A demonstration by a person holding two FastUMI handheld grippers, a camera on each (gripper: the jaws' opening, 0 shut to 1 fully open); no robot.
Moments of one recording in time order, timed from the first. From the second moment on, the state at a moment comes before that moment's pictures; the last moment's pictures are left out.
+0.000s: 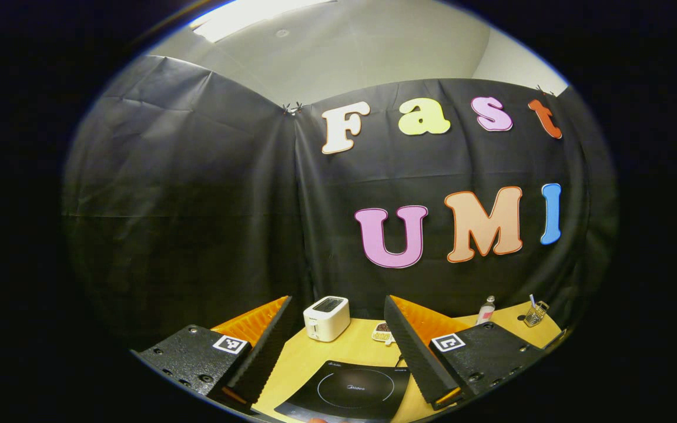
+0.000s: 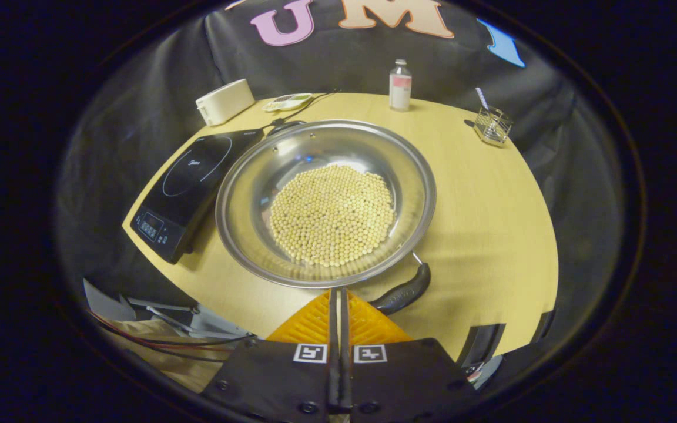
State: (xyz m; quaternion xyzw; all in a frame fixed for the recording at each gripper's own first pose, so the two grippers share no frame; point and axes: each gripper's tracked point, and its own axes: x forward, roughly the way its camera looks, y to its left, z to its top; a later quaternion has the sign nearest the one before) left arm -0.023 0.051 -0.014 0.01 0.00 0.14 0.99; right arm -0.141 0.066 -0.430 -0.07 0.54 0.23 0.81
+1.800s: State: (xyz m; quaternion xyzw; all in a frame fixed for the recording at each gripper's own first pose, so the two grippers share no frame) left arm 0.003 -0.057 -0.068 -0.01 0.07 0.10 0.99; right arm -0.012 -0.022 -0.450 -0.07 0.48 0.16 0.86
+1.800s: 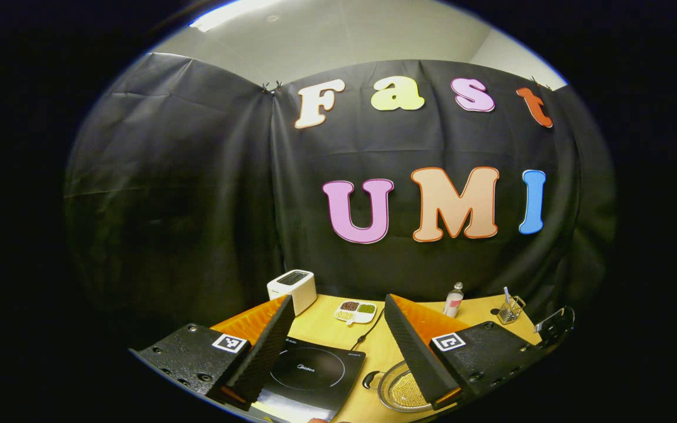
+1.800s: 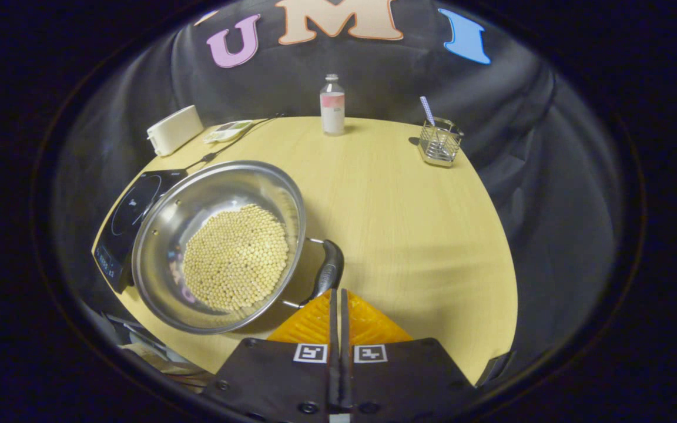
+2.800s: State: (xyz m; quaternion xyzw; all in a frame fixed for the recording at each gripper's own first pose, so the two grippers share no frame) left arm 0.071 -0.091 -0.245 -0.01 0.26 -0.04 0.96; right arm 0.006 -0.003 -0.414 0.00 0.45 0.10 0.89
